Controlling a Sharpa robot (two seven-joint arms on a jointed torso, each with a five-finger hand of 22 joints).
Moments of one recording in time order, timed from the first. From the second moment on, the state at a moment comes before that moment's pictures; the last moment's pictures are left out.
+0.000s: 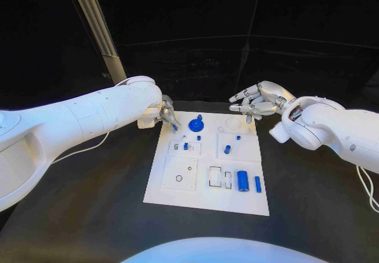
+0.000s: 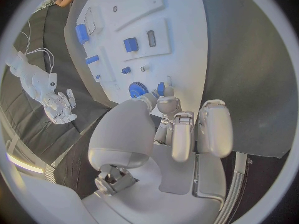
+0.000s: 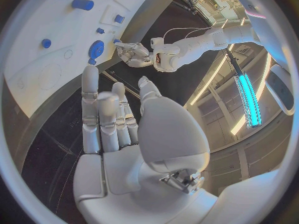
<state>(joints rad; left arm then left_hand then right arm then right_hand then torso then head) 1.34 -0.45 -0.11 0.95 -1.03 0.28 -0.50 1.28 0.02 0.38 0.17 0.05 0.85 0.06 0.67 0.51 1.26 -0.02 1.10 0.89 1.47 -0.07 1.57 1.31 0.07 1.46 0.04 1.36 1.30 1.26 -0.81 -0.02 1.42 -0.80 -0.23 0.12 1.34 -0.01 -0.07 0.17 0.28 0.87 0.17 0.09 0.07 1.07 0.08 0.76 0.78 1.43 -0.01 0.96 0.90 0.18 1.17 0.09 0.81 0.37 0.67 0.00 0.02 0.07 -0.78</state>
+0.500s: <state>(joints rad) 1.35 -0.63 -0.12 1.23 -1.02 0.18 -0.48 1.23 -0.03 0.49 0.13 0.04 0.85 0.06 0.69 0.53 1.28 -0.02 1.10 0.90 1.47 -0.07 1.57 1.31 0.07 1.46 0.04 1.36 1.31 1.26 -0.81 -0.02 1.41 -0.80 -0.22 0.11 1.34 -0.01 -0.07 0.17 0.28 0.87 0.17 0.09 0.07 1.07 0.08 0.76 0.77 1.43 -0.01 0.95 0.90 0.18 1.17 0.09 0.81 0.37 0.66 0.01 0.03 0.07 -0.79</state>
